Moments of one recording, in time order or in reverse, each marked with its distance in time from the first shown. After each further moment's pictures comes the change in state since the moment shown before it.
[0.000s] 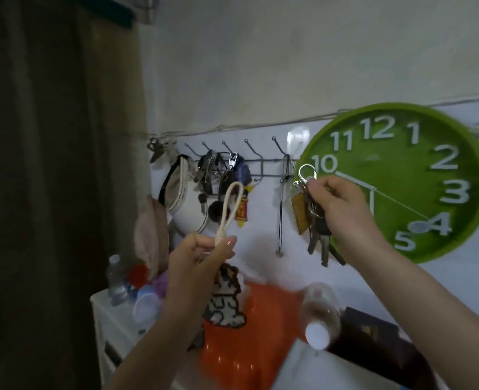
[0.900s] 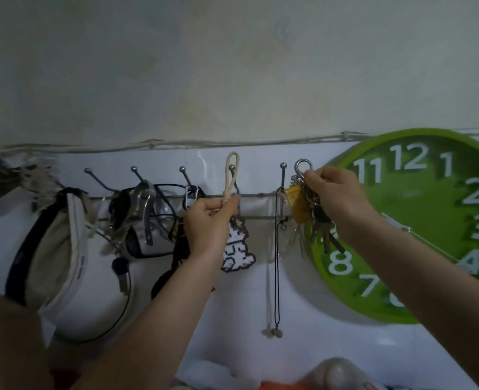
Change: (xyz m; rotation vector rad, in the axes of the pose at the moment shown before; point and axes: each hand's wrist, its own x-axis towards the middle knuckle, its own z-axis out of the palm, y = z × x) left_hand 0.331 -0.111 0.105 -0.358 -0.287 -0.047; right_hand 0.195 0.062 0.090 -0.568 0.503 0.054
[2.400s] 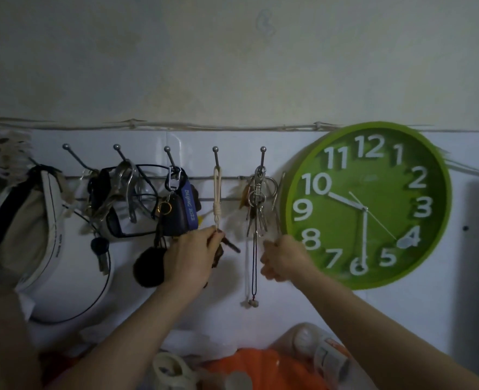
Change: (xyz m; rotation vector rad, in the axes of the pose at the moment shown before) left_hand -0.047 -0.053 -0.040 0.855 -0.303 0.326; right_hand -0.062 0.085 0.035 -0.475 -0.302 0.362
